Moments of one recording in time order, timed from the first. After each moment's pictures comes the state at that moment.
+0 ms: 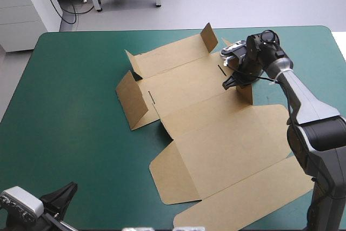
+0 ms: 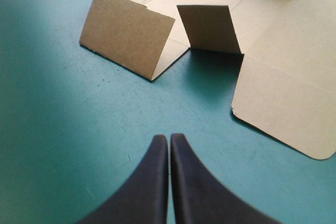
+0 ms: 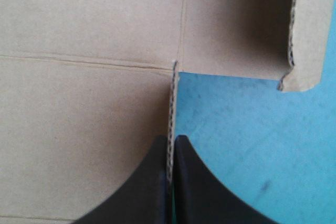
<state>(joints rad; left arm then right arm) -0.29 0.00 -0.50 -0.21 0.97 0.23 0.25 2.01 -1.86 -0.03 1.18 -0.34</state>
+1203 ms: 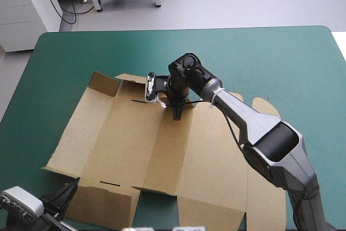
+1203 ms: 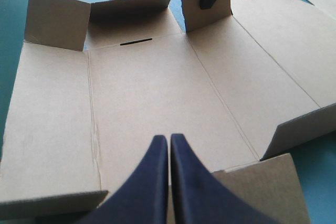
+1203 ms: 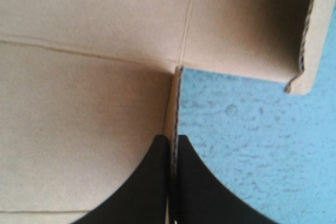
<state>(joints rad) -0.29 0.00 -0.50 -0.21 0.97 0.23 0.69 2.14 -2.02 -0.06 1.15 -0.90</state>
